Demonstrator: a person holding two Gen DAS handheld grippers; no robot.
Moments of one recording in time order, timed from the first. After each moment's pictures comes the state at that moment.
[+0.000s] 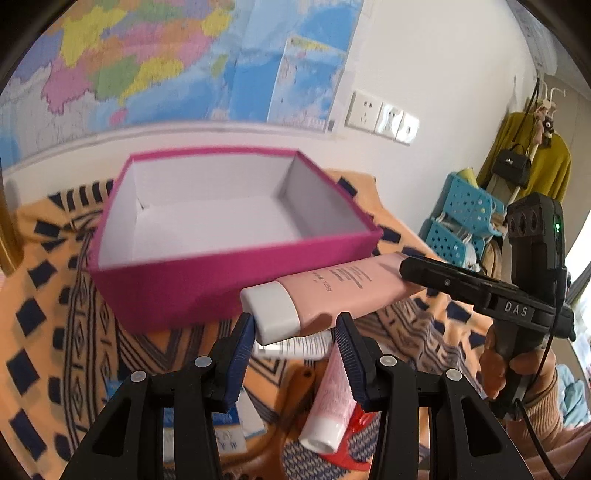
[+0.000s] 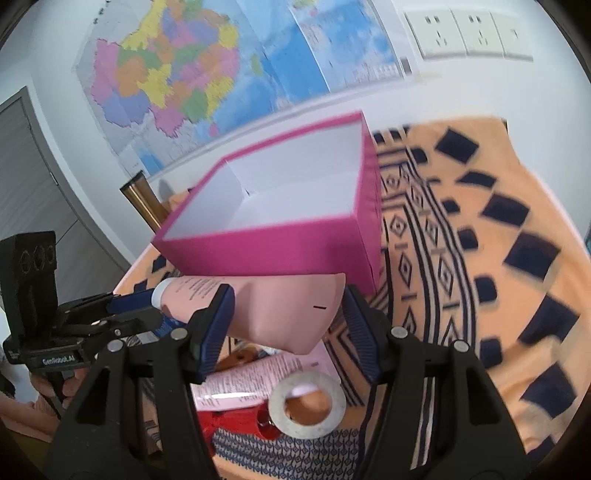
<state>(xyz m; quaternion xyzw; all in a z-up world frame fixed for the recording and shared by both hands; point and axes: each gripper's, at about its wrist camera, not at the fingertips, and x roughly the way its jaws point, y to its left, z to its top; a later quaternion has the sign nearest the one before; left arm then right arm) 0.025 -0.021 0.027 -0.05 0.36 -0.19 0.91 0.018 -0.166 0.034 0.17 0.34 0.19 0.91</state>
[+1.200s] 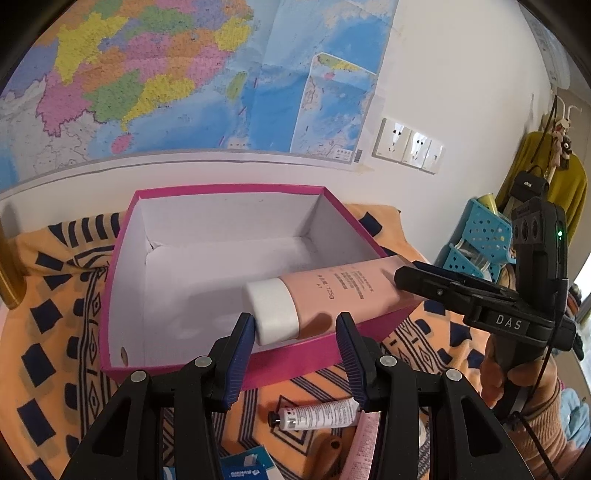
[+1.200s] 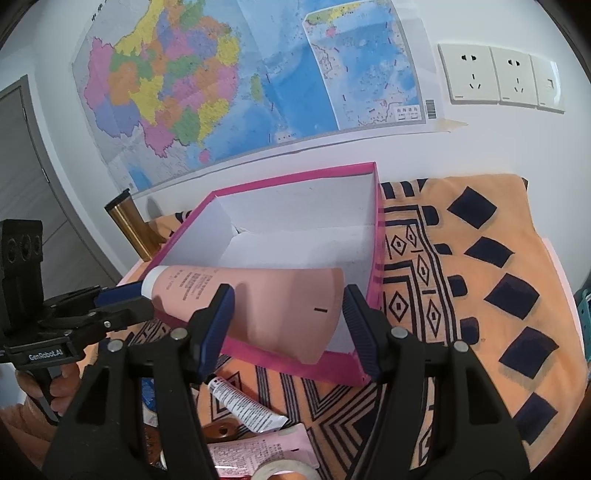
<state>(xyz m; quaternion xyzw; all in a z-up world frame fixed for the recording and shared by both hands) 0.085 -0.012 0.043 -0.05 0.34 -0.16 0.92 0.094 -0.163 0.054 0.13 0.33 0.18 0.92</state>
